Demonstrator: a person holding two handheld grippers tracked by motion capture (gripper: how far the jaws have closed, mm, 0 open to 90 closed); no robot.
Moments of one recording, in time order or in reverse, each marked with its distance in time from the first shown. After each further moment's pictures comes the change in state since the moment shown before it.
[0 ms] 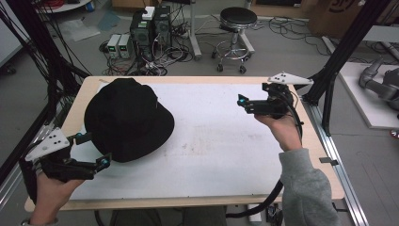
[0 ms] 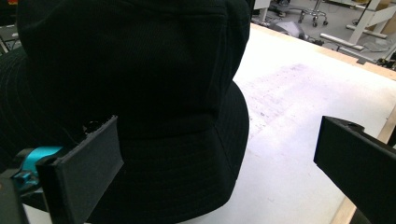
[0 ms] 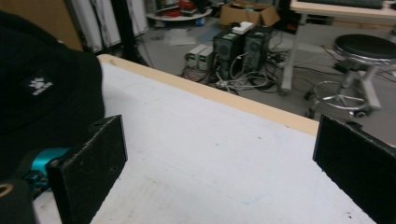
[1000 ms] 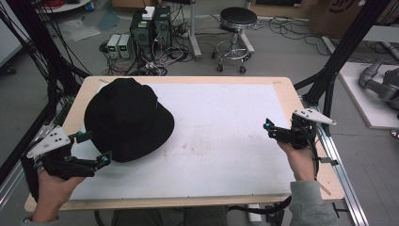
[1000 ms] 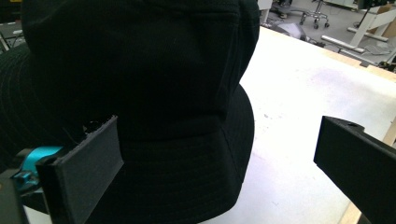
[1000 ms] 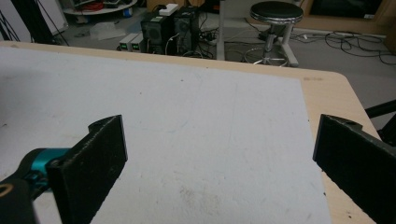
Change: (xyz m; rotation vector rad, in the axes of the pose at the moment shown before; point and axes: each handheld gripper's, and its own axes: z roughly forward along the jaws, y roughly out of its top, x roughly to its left) left arm 0.005 -0.001 0.004 -0.001 0.006 -0.013; right arm -0.031 -0.092 -0.043 0.022 -0.276 0.119
